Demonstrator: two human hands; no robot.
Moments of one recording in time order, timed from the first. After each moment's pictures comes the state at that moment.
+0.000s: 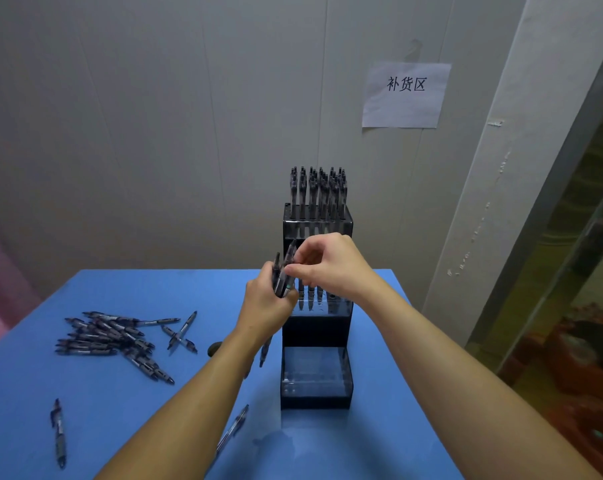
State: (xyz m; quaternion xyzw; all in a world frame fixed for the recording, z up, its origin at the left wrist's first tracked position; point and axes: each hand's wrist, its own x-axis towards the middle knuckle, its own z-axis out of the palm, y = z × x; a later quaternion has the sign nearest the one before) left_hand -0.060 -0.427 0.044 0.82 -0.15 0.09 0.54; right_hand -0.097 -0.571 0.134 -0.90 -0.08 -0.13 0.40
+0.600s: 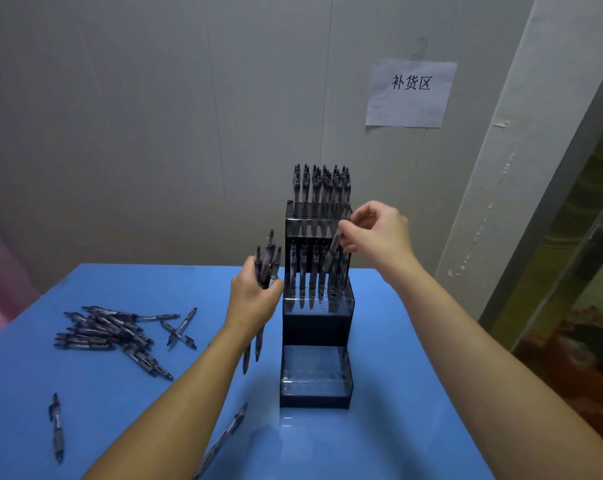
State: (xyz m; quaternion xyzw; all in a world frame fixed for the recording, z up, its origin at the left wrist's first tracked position) left_hand -0.048 -0.411 0.039 0.79 -0.10 0.12 0.59; right_hand -0.079 -0.619 0.146 -0.81 0.07 -0.25 0.53
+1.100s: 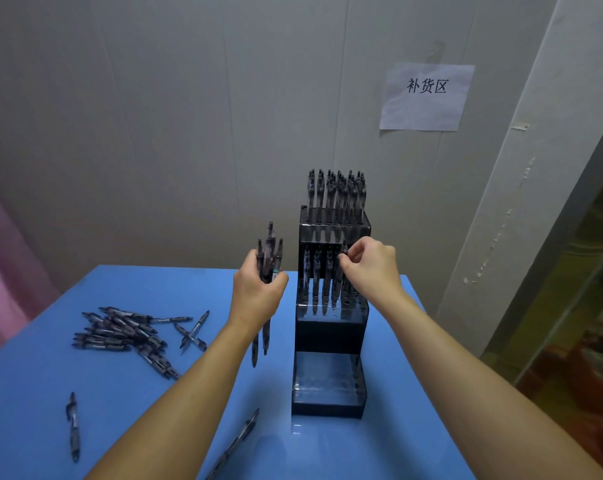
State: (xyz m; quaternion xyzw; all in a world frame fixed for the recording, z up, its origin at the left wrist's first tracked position) left_hand -0.043 -0.400 0.056 0.76 -0.09 0.15 0.62; right_hand -0.053 -0.604 0.097 -0.90 0.10 -0.23 0.36
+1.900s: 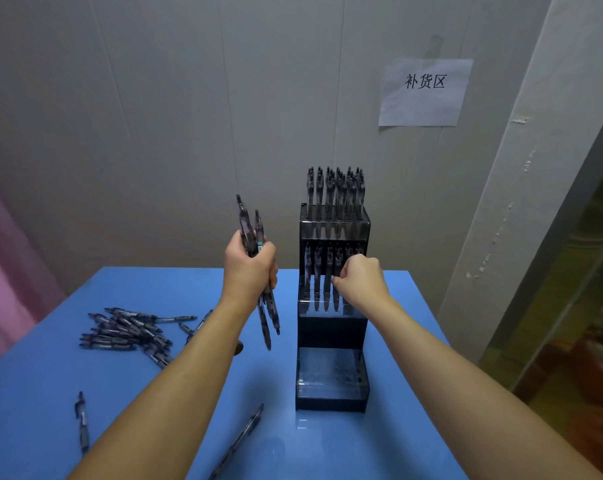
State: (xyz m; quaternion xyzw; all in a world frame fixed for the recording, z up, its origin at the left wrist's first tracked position) left_hand -0.038 -0.393 0.088 0.67 -0.08 0.13 0.72; right_hand -0.055 -0.589 0.076 -0.94 0.13 -0.11 0.28
